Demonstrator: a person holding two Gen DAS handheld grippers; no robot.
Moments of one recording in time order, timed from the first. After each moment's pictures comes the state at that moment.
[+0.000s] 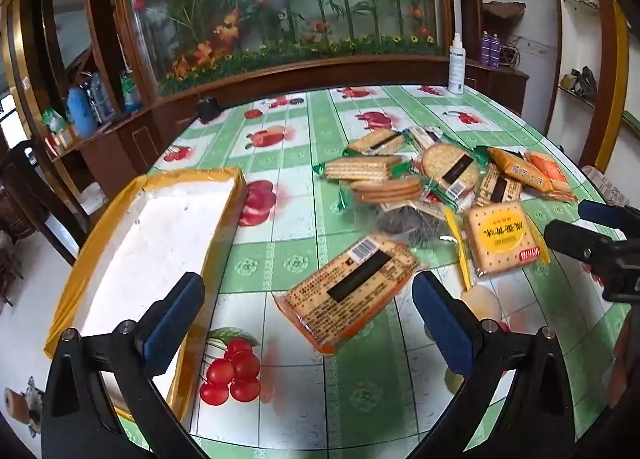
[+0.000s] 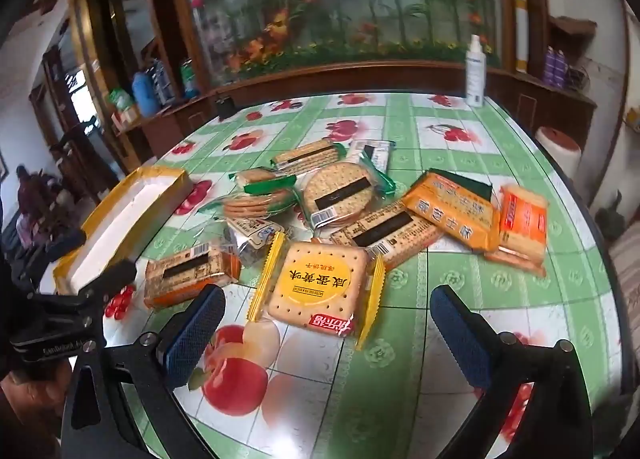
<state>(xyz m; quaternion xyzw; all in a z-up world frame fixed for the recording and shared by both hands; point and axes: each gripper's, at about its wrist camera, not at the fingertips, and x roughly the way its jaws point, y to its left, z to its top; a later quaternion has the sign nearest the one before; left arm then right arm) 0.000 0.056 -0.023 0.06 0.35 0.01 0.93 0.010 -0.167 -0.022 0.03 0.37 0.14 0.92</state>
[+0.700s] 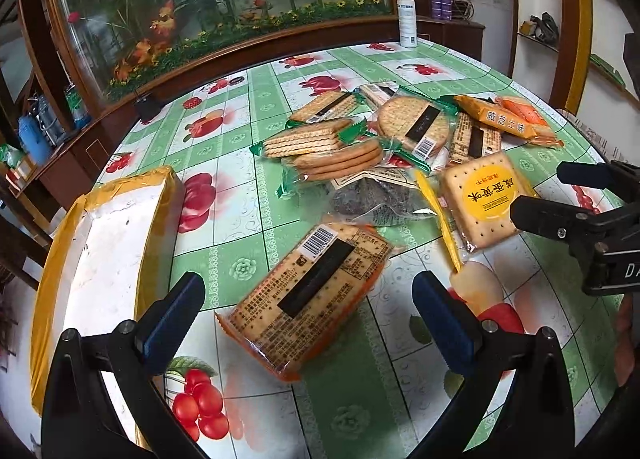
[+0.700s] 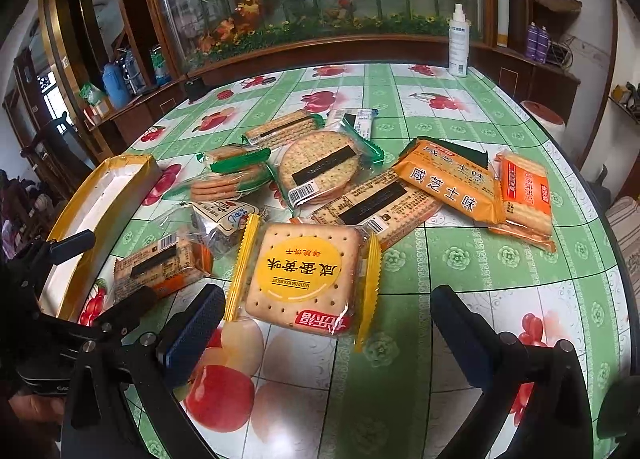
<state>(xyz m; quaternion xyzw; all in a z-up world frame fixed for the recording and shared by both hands) 0.028 0.023 -0.051 0.13 0.40 -0.07 0.91 0.030 -0.157 -0.047 0.03 0.42 0.10 0.90</state>
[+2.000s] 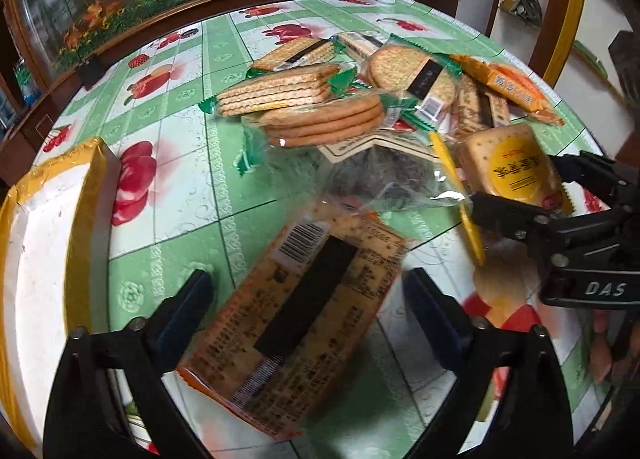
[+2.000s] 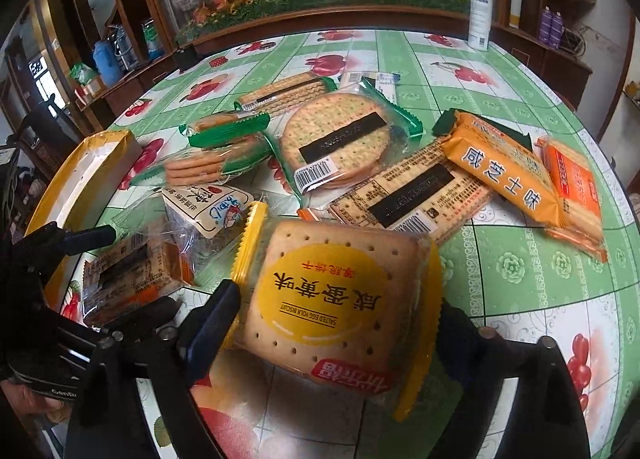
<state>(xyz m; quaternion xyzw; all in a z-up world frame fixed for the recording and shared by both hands) 0.074 0.026 -0.084 0.10 0.48 -0.14 0.86 0.070 -0.127 -0.081 0.03 0.46 0.11 0.88</state>
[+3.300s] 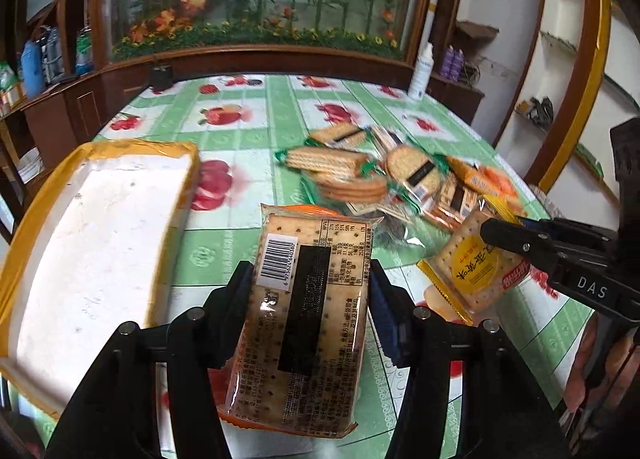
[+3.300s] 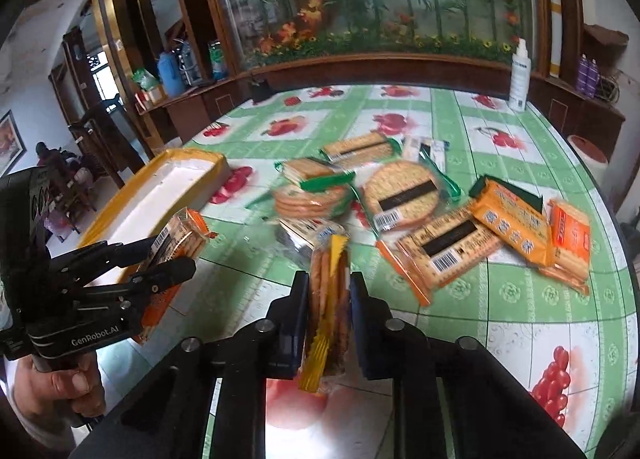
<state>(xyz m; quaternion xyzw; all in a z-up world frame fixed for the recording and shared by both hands) 0.013 0.082 -0.023 -0.03 0.38 -0.09 0.92 0.018 -0.117 -0.017 0.01 0.38 0.20 0.90</state>
